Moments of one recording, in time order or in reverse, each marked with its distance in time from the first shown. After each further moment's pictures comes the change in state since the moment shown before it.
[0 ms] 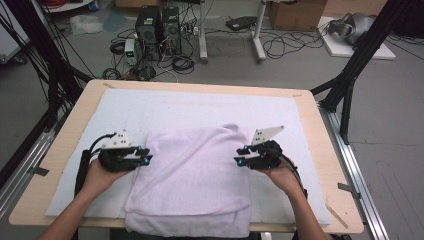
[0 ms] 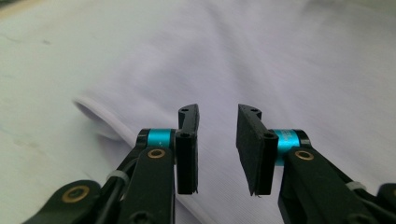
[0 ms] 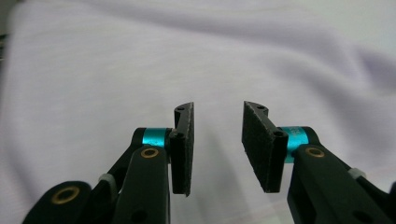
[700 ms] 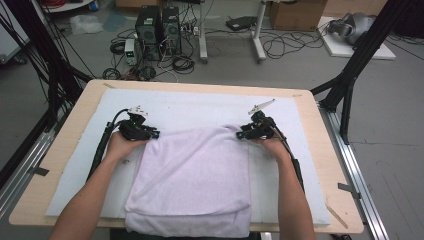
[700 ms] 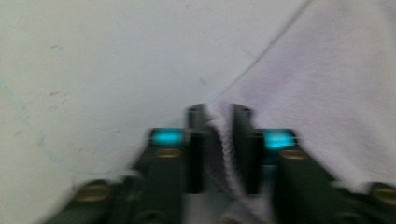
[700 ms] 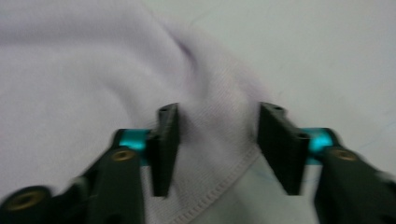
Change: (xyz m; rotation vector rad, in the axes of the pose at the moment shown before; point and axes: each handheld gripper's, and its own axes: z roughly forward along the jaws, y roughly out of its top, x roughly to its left) left arm 0.083 0.010 0.077 0.151 0.047 -0.194; right arm -0.115 0.001 0.049 0.112 -0.077 0.216
